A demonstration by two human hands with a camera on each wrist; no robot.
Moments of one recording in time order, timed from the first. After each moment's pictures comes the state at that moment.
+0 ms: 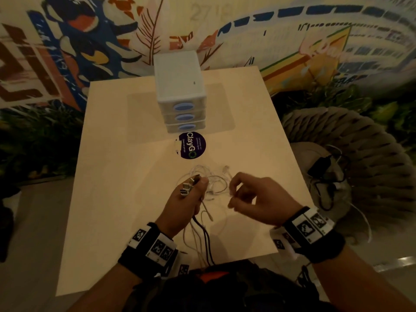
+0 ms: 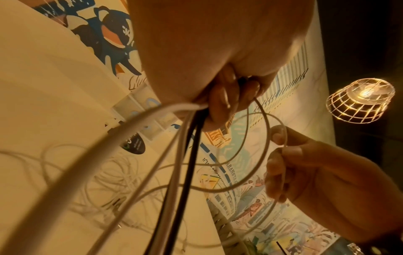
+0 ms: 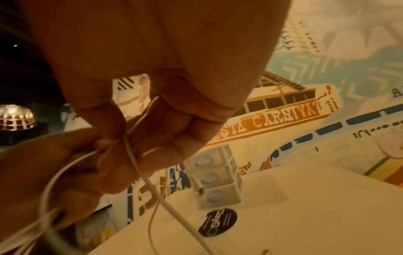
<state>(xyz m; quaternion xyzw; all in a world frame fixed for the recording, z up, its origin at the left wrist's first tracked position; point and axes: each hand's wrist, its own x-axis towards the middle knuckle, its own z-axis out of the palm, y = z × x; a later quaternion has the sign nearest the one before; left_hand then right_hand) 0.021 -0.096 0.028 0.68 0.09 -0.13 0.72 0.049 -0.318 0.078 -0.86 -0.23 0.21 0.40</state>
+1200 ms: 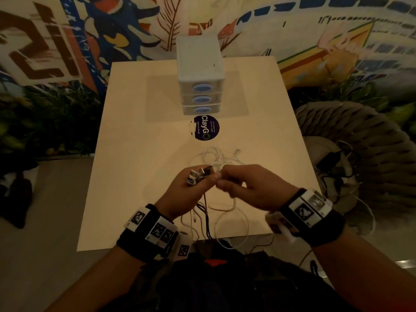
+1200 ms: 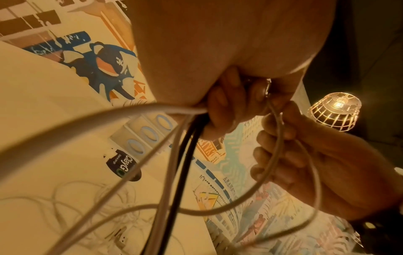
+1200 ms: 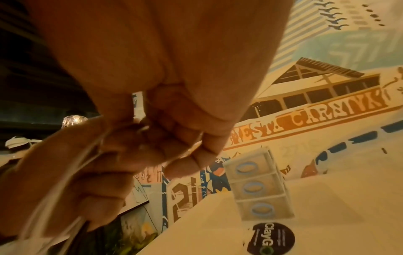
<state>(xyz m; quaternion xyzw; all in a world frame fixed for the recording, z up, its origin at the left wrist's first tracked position) -0.027 -0.072 0.067 0.77 -0.05 -0.11 0.63 0.019 -0.274 0.096 -0.85 -0.35 0.21 0.34</state>
